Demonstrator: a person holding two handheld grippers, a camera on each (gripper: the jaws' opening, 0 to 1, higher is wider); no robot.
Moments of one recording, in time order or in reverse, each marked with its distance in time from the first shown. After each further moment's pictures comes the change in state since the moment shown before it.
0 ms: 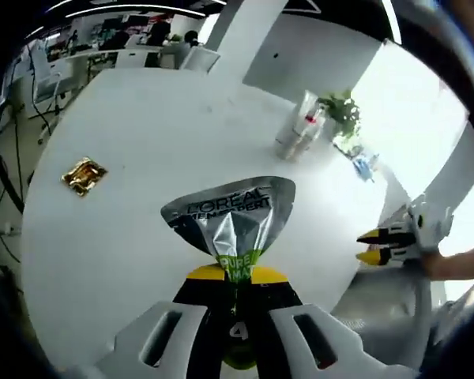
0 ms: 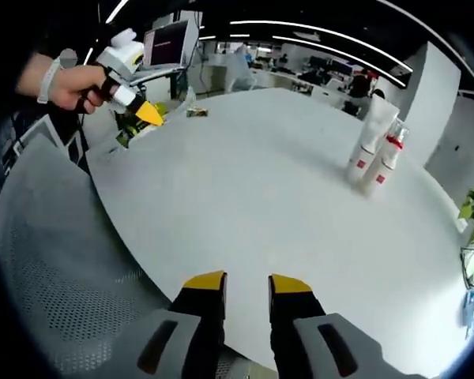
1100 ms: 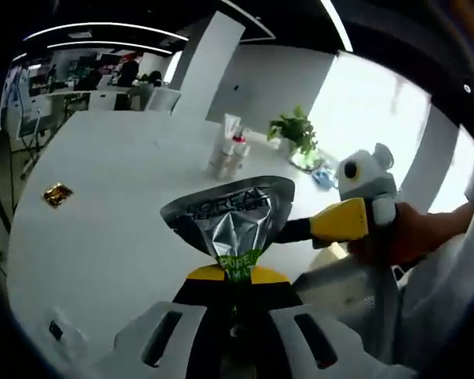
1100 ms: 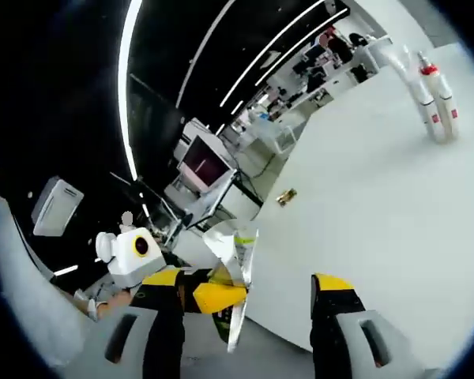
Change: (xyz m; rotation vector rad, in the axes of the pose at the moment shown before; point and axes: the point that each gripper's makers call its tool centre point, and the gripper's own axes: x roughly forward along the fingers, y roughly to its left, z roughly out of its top) left arm -0.018 -0.100 -0.019 0.085 -0.183 -0.072; right arm -0.029 0.113 0.138 0.704 -0.355 0.690
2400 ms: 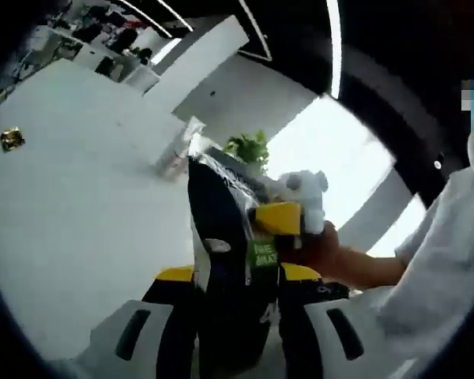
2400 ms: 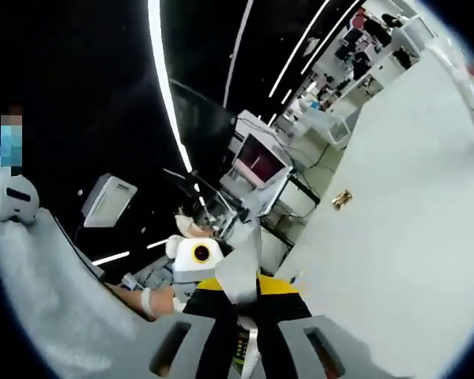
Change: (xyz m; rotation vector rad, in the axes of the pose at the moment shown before) left arm -0.012 -0.064 0.025 -0.417 -0.061 -0.499; right arm -0.026 0.043 0.028 0.003 0.120 0.375
